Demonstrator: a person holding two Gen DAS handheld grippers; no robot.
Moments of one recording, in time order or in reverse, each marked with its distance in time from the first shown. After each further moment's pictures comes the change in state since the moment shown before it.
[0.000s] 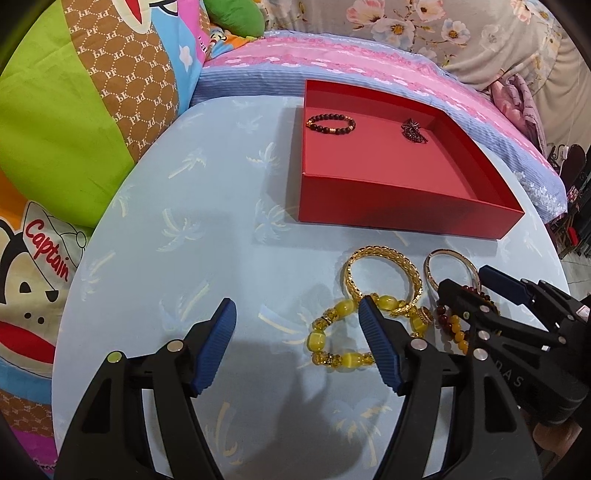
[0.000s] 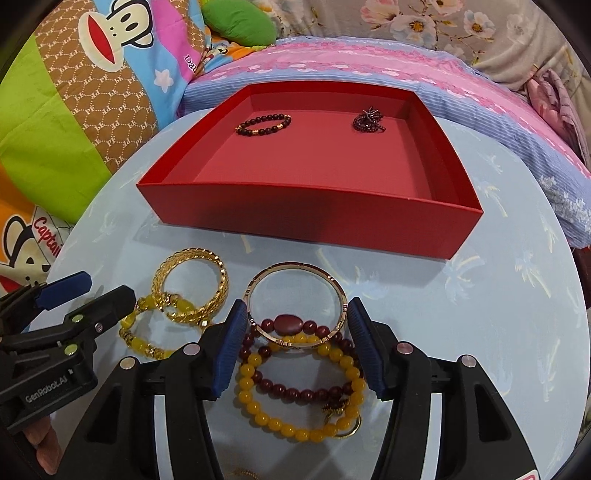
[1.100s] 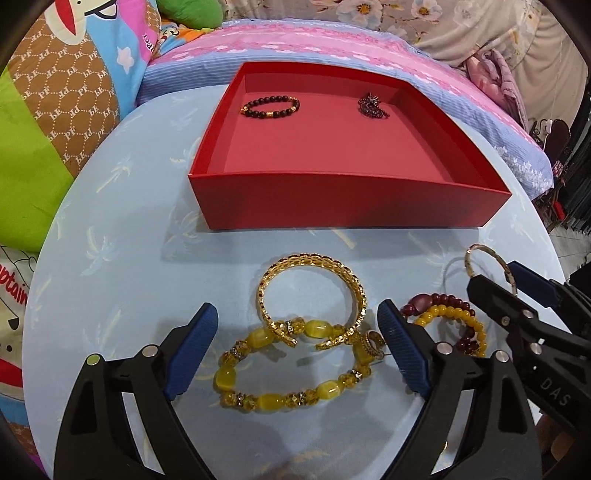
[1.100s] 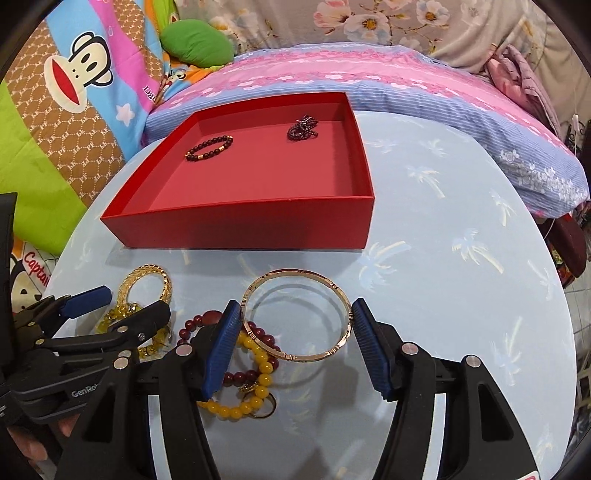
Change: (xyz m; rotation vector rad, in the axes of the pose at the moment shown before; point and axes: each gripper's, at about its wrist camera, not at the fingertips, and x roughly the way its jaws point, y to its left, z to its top) left arm 0.037 -0.051 0.011 0.087 0.048 -0.066; right arm -0.024 -0.052 -0.009 0.125 -0.046 -0.051
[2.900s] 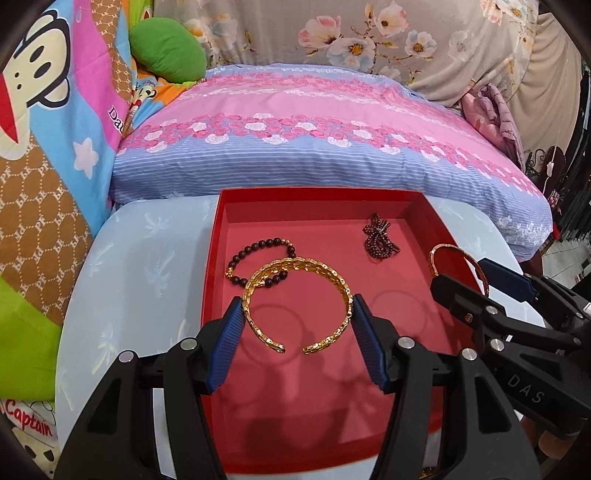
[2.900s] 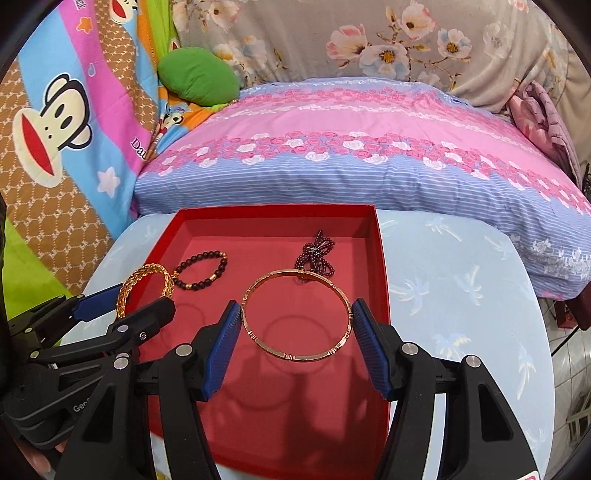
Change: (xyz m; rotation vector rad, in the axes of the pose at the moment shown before) left arm 0.015 0.004 0.147 0.036 -0.140 -0.029; right arm 0.043 0.005 0.149 -0.031 -0.098 0.033
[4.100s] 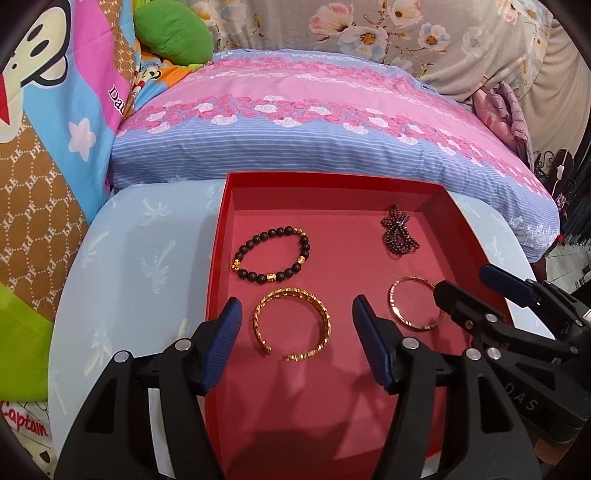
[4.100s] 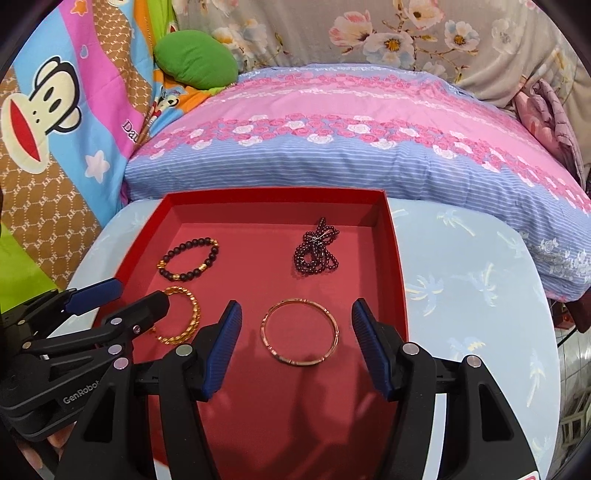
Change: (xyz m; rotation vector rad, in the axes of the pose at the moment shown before) left arm 0.014 0.011 0.001 -0.030 0.038 0.006; right arm 0.019 0.006 -0.001 -0.020 0.041 -0.016
